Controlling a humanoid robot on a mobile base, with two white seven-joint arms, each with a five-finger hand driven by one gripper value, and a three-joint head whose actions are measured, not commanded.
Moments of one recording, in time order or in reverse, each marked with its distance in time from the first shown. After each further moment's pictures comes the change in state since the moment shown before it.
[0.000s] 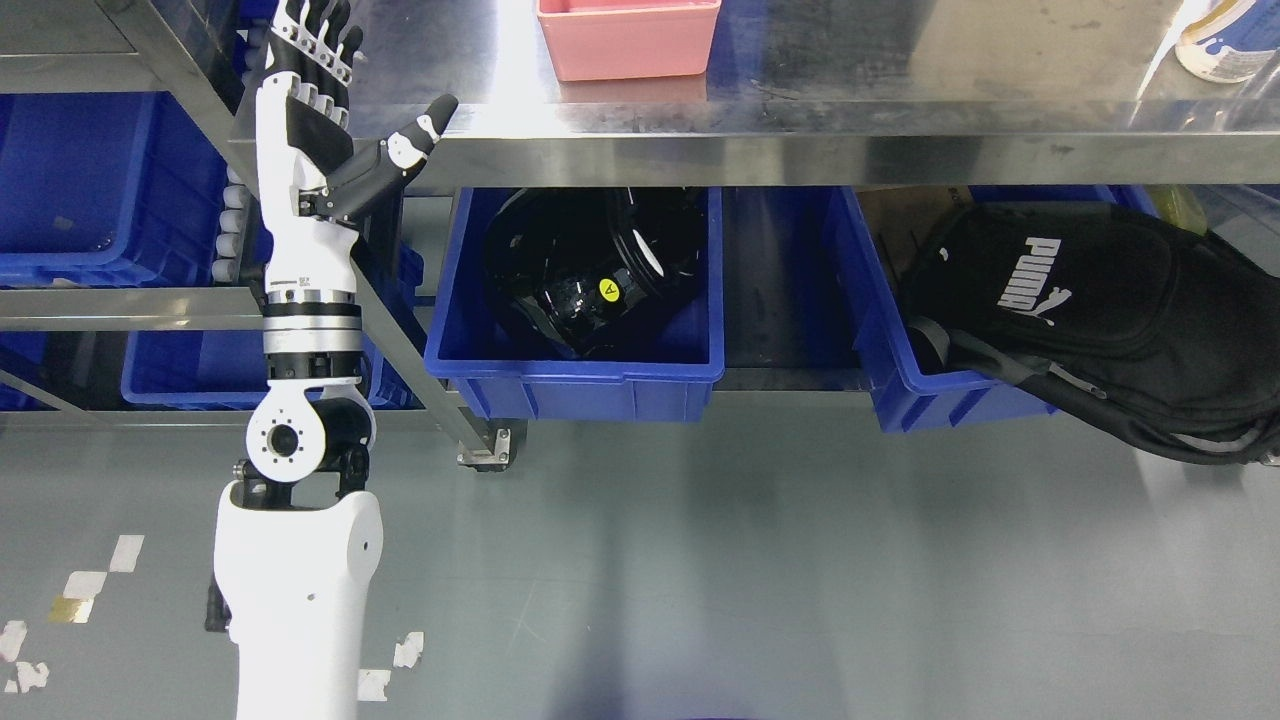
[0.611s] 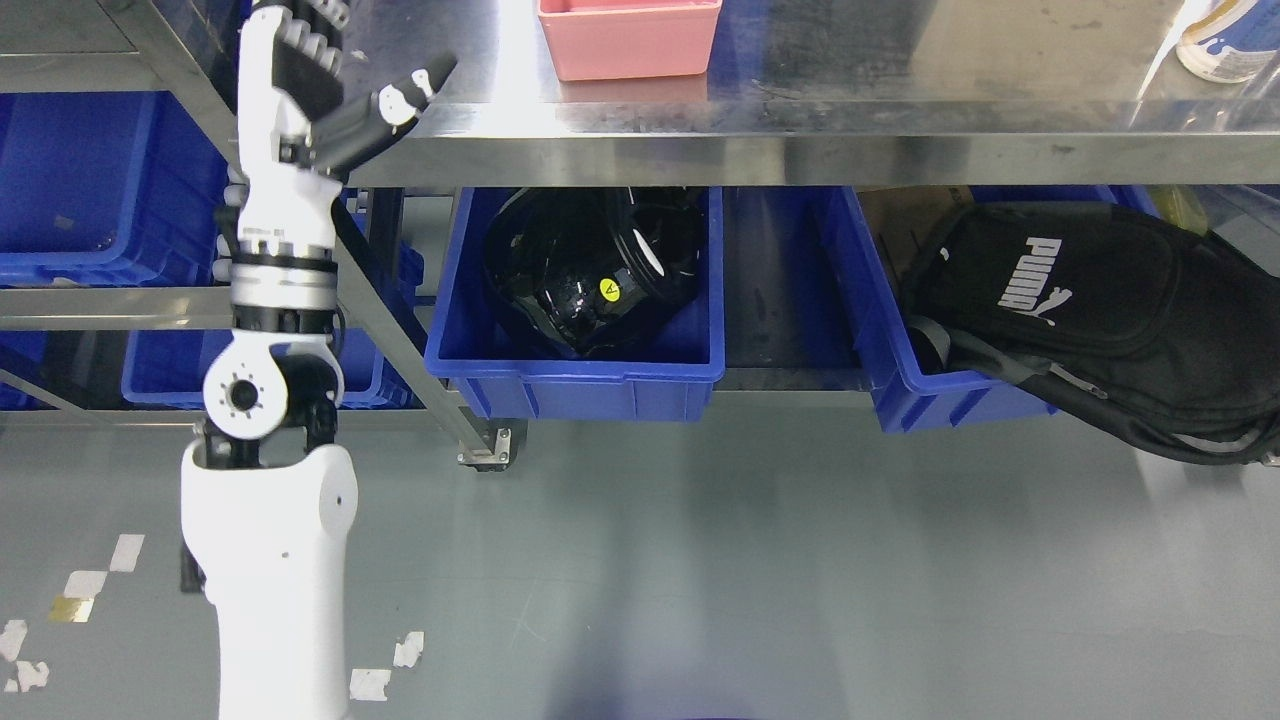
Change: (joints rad) left arm -0.132 0.008 0.066 0.010 -0.004 0.073 -0.261; right arm 0.000 0.000 0.000 0.000 0.000 0.000 0.001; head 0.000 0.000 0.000
